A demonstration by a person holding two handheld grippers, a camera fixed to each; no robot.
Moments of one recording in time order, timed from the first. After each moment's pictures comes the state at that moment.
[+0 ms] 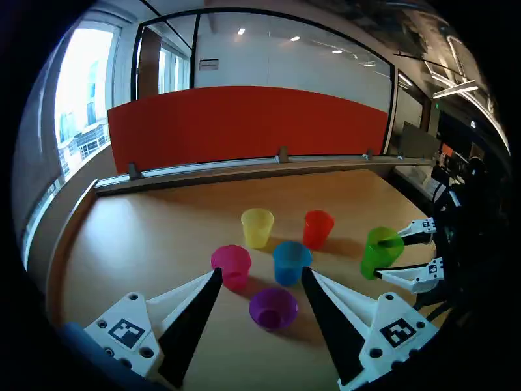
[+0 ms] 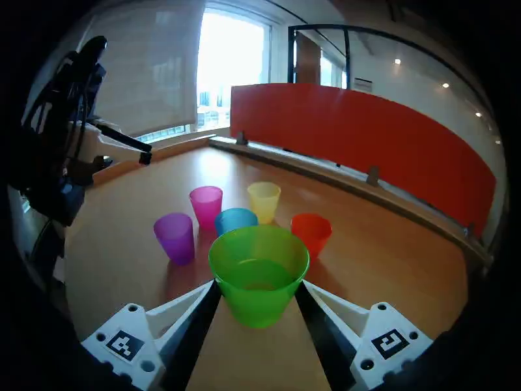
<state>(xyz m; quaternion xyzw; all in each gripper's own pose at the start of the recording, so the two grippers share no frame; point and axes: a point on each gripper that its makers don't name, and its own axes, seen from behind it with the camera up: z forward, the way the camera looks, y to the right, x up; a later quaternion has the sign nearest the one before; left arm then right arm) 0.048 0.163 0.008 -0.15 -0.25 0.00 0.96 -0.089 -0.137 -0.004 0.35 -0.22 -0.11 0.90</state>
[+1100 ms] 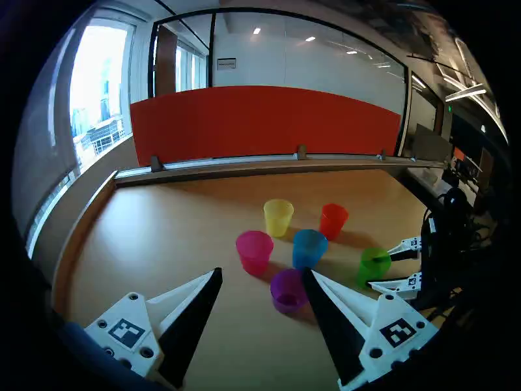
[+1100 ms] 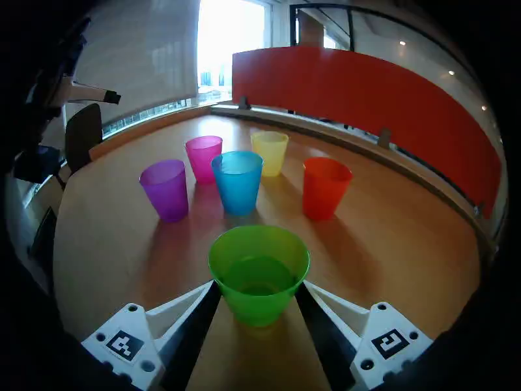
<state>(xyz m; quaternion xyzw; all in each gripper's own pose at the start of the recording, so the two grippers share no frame) 0.046 0.128 -0.024 -0.11 -0.26 0.00 0.96 -0.172 -0.142 -0.008 0.35 -0.28 -0.12 0.89</state>
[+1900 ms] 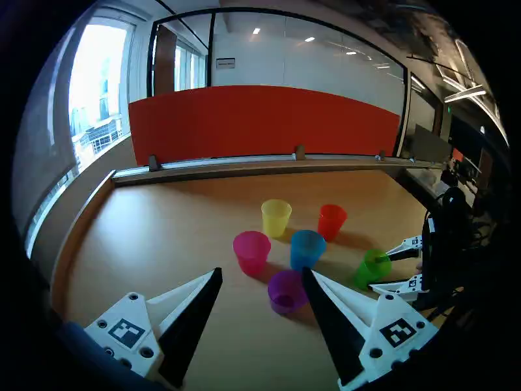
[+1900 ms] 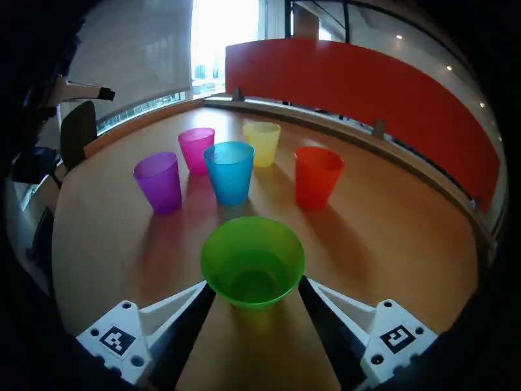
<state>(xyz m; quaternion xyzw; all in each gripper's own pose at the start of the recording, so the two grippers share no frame) 0.045 0.132 -0.022 -0.12 -0.25 -0.01 0.96 -0.176 -0.129 -0.011 0.33 -0.30 -0.13 0.88</state>
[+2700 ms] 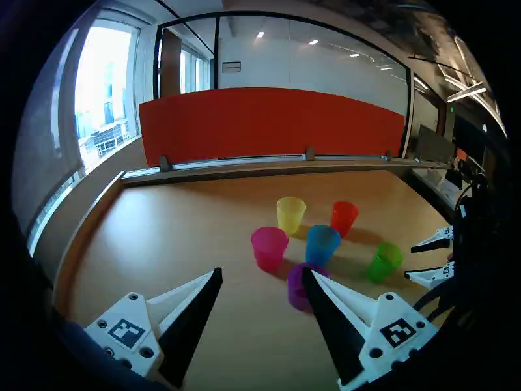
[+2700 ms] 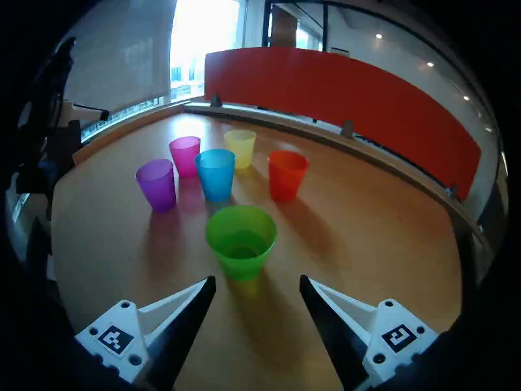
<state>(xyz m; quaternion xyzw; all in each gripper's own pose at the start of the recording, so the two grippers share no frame) 0.033 0.098 -0.029 -0.10 -0.24 0.00 0.96 -0.137 -0.087 -0.053 0.26 -0.30 -0.12 0.91</state>
